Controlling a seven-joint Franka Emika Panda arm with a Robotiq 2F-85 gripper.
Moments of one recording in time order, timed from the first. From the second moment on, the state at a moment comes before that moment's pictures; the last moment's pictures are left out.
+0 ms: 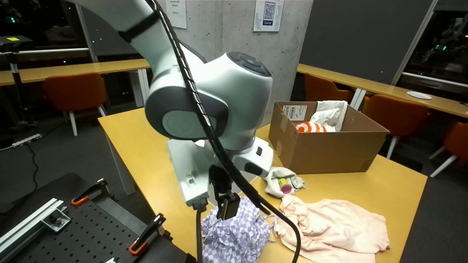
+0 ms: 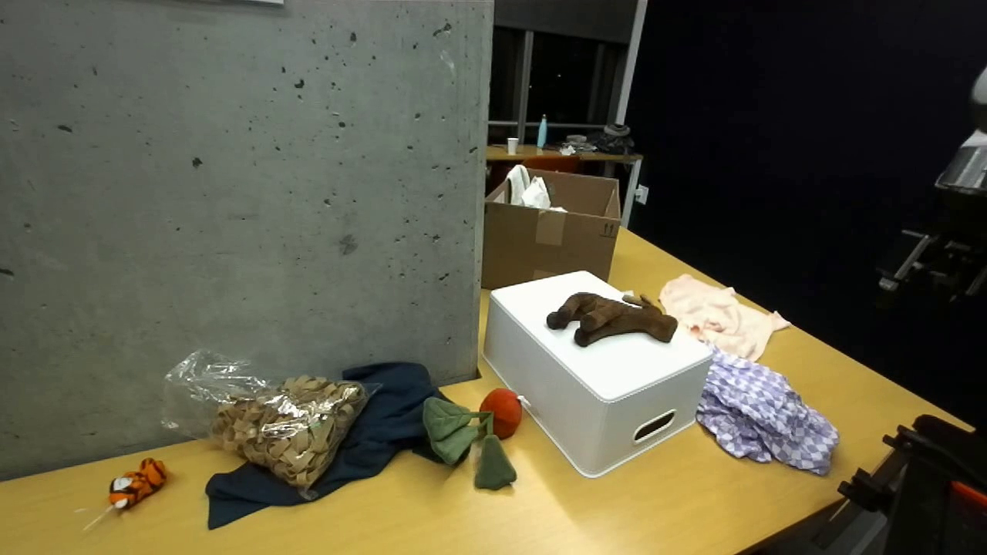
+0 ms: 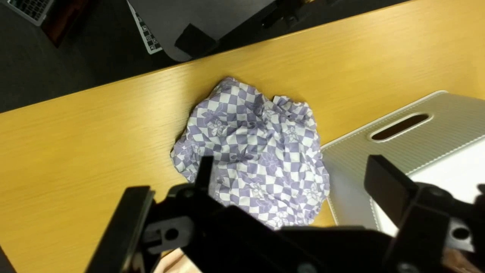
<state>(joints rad) -0.24 0.20 -0.34 -2.33 0.32 2.40 -0.31</state>
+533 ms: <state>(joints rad) -0.37 0.62 -0.22 -1.98 0.32 2.41 -0.25</state>
